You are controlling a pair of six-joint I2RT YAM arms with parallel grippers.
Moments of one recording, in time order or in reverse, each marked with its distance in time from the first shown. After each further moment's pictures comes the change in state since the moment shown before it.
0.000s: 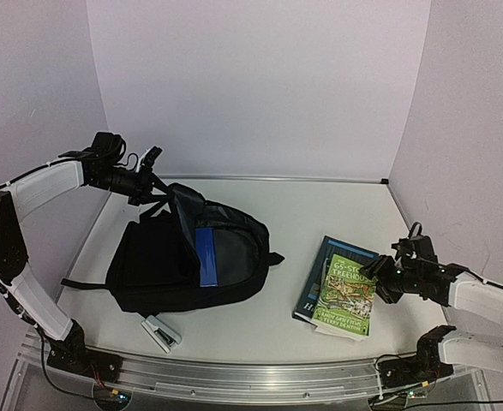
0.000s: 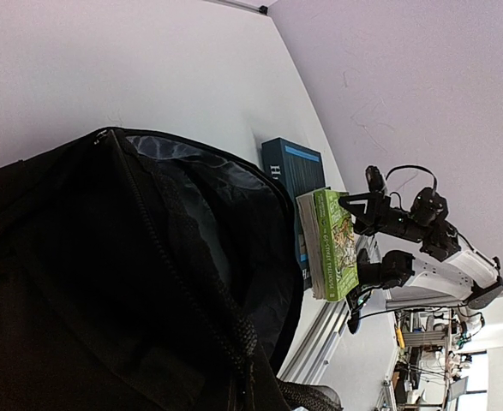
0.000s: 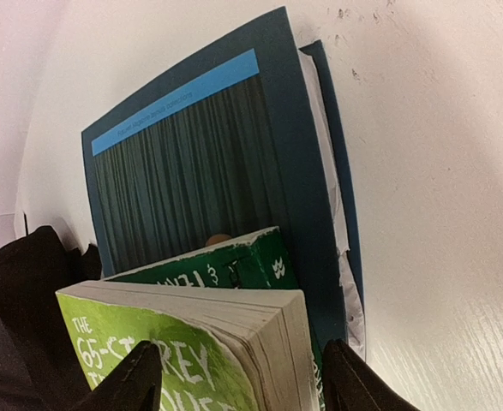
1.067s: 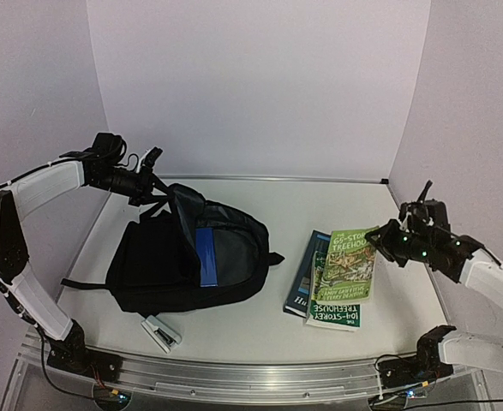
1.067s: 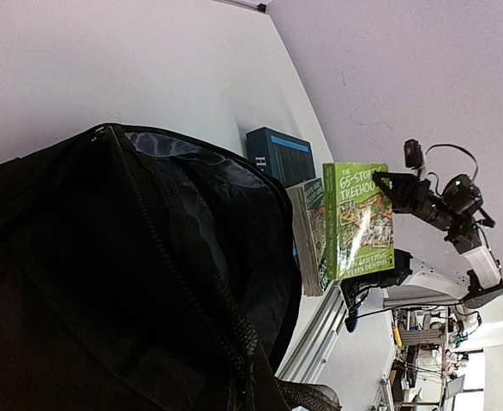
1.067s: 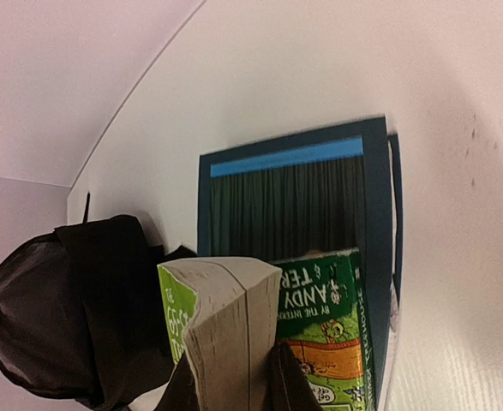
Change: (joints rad) left arm 0.001 0.007 0.000 0.000 0.010 0.000; right arm 0.000 -0.035 0.204 -0.039 -0.003 -0.179
